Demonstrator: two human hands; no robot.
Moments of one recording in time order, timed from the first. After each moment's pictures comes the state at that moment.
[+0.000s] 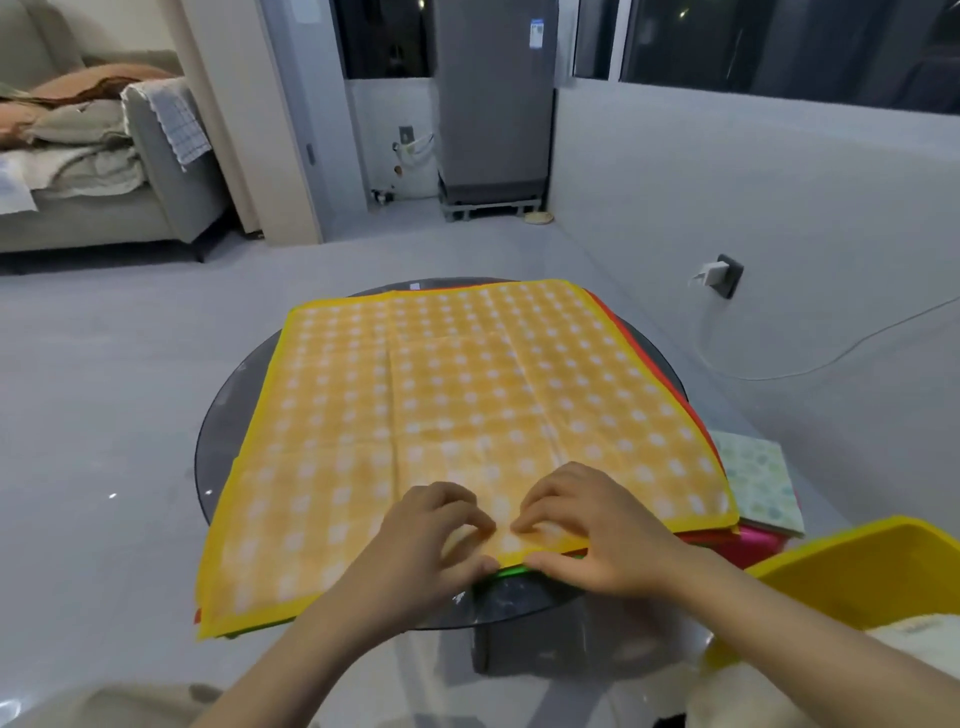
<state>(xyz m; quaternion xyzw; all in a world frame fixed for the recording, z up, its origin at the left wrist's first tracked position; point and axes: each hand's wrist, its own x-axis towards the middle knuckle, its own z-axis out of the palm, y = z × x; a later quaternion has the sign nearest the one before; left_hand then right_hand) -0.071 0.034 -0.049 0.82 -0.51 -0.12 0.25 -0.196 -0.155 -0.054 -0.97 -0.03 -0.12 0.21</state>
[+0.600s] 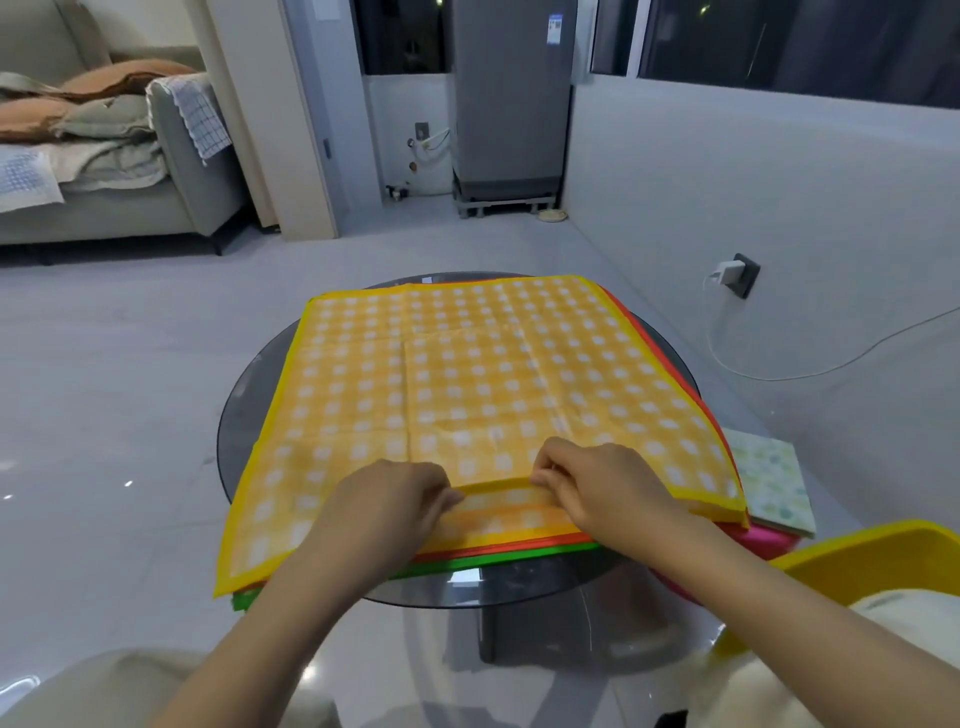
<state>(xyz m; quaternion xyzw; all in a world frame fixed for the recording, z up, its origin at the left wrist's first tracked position) -0.065 0.048 -0.007 0.89 -0.44 -0.01 0.11 -0.182 -0.138 -0.020 -0.98 0.08 -0.11 0.17</state>
